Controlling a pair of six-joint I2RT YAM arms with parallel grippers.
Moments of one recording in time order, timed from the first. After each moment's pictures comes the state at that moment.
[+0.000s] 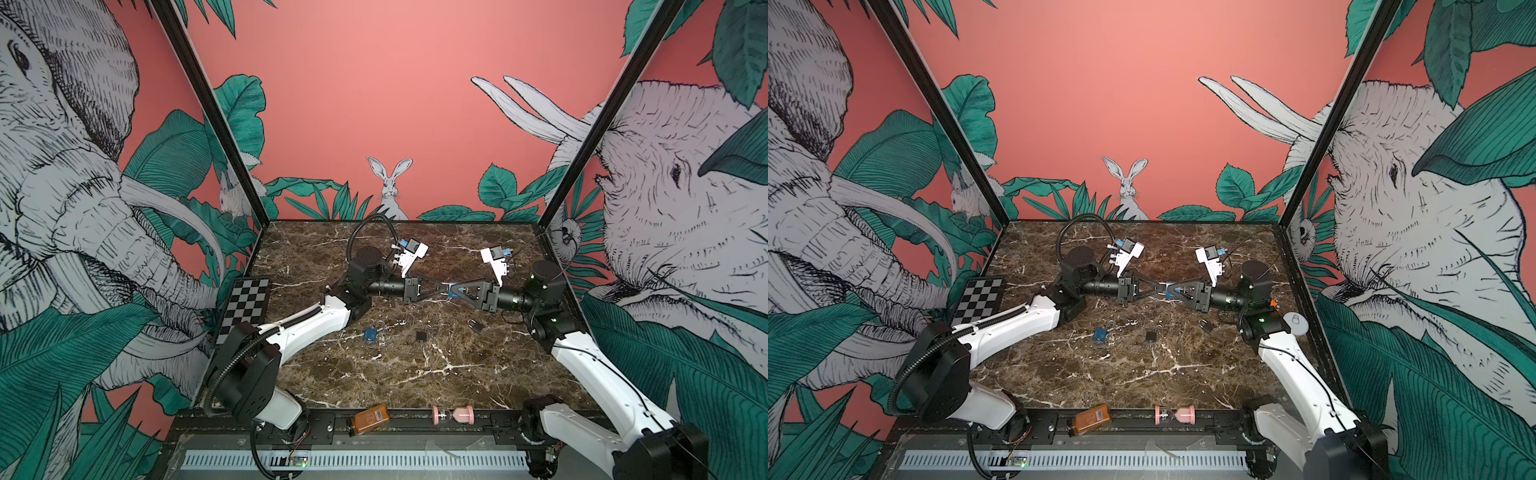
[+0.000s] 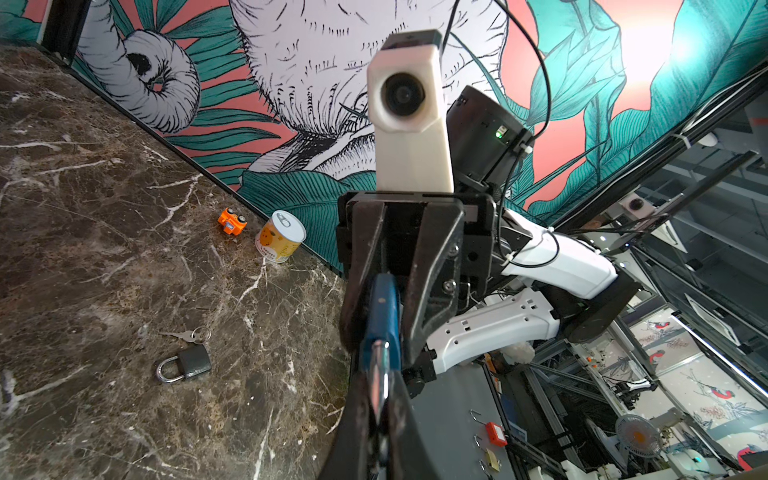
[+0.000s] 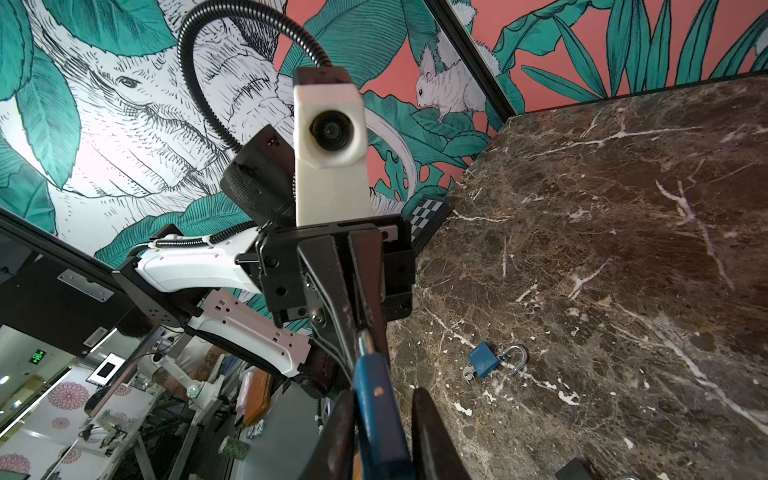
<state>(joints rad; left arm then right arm) -0.71 1.49 0.98 0.48 0.98 -0.68 0.24 1.00 0.72 0.11 -1.07 0.60</state>
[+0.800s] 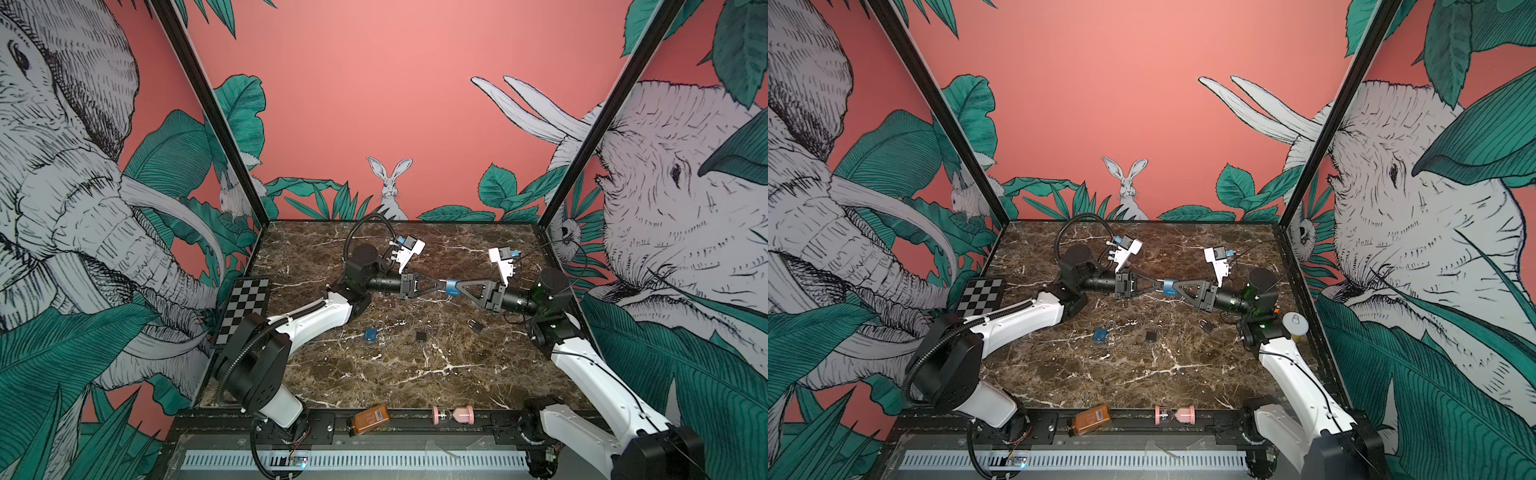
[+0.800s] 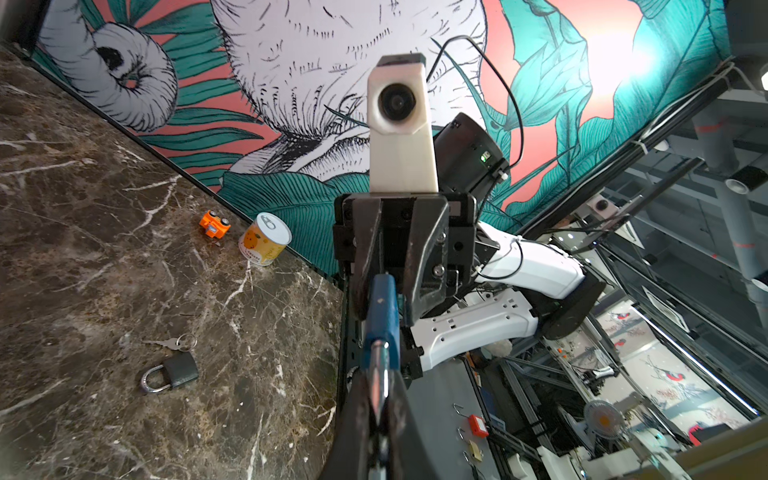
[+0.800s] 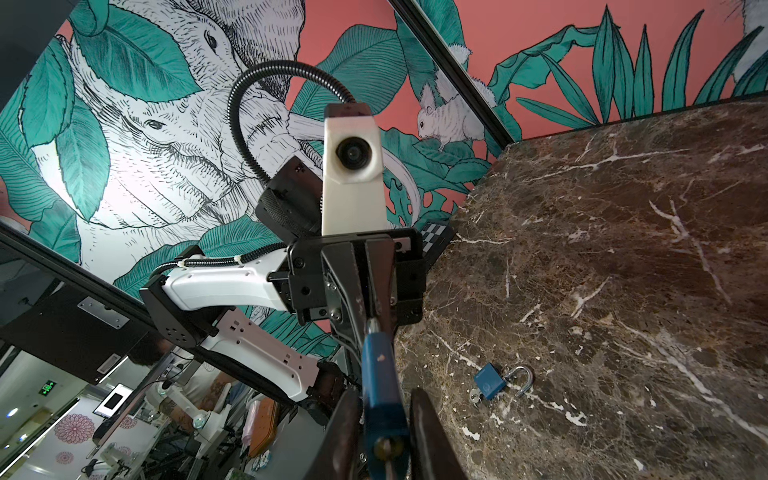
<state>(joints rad) -0.67 1.56 0.98 0.64 1.07 -0.79 0.21 0.98 0.64 0.34 -1.08 0.76</state>
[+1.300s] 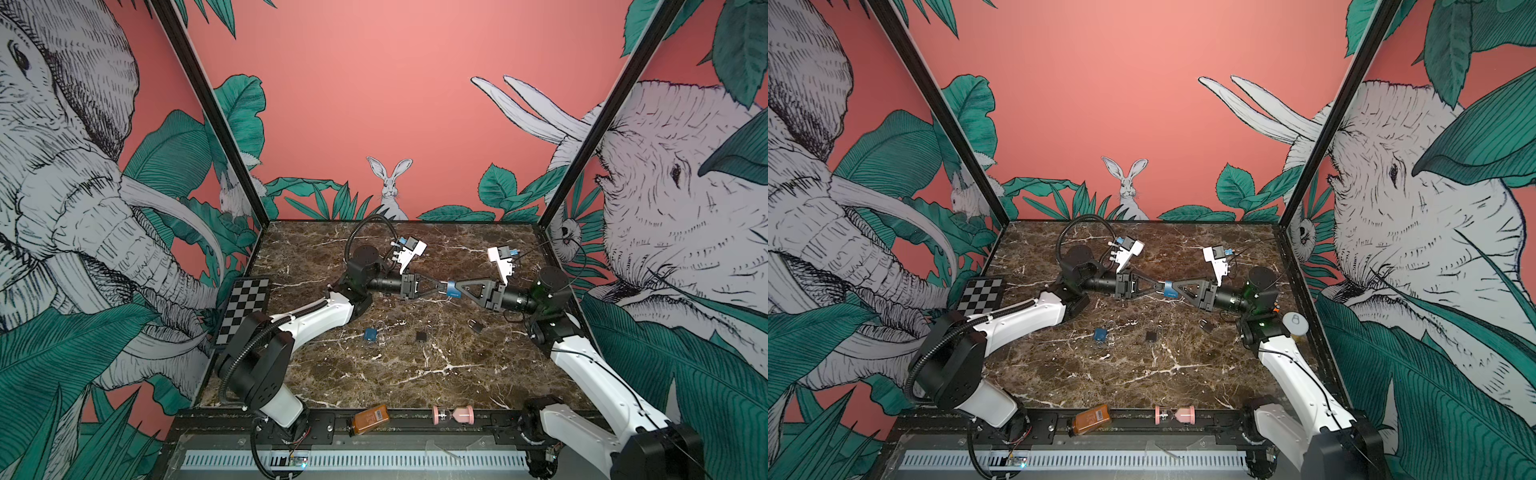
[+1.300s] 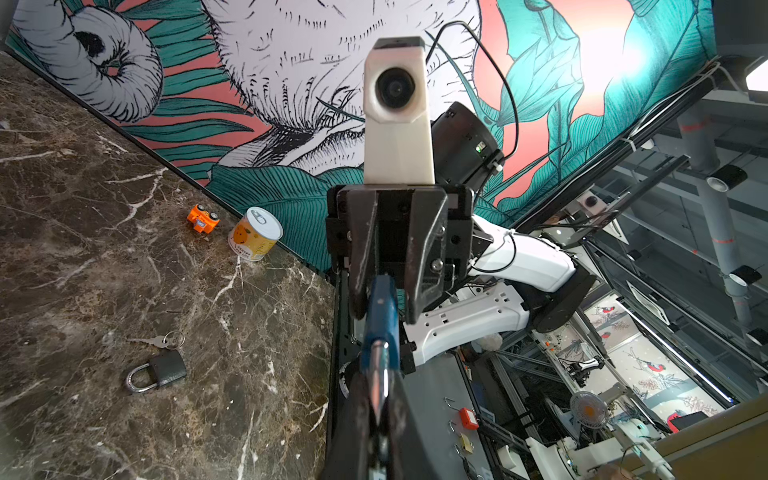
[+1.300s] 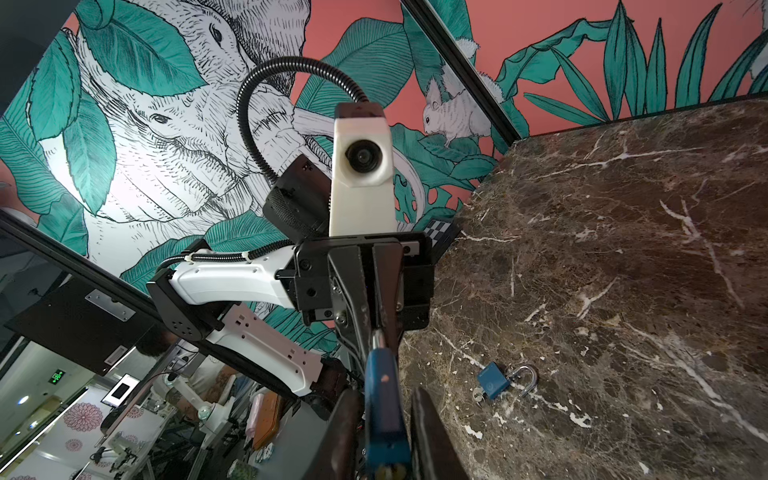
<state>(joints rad) -0.67 1.57 0.98 0.66 1.08 -0.81 0.21 0.99 0.65 0.34 -1.11 0.75</state>
